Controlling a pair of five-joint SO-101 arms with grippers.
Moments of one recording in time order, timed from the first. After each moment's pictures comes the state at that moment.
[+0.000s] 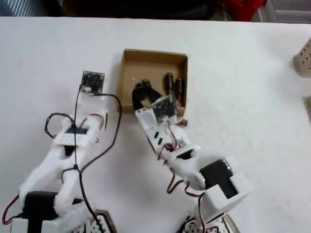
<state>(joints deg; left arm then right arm) -3.6 -15.2 62.7 8.1 3.4 -29.9 6.8 66.0 -58.4 4.5</state>
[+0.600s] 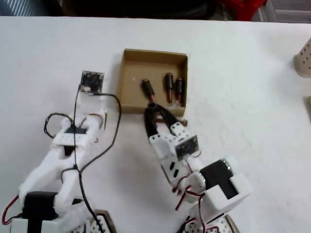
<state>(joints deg) -3.8 -15.2 62.7 8.0 3.4 -29.9 7.1 89.8 -92.3 2.4</state>
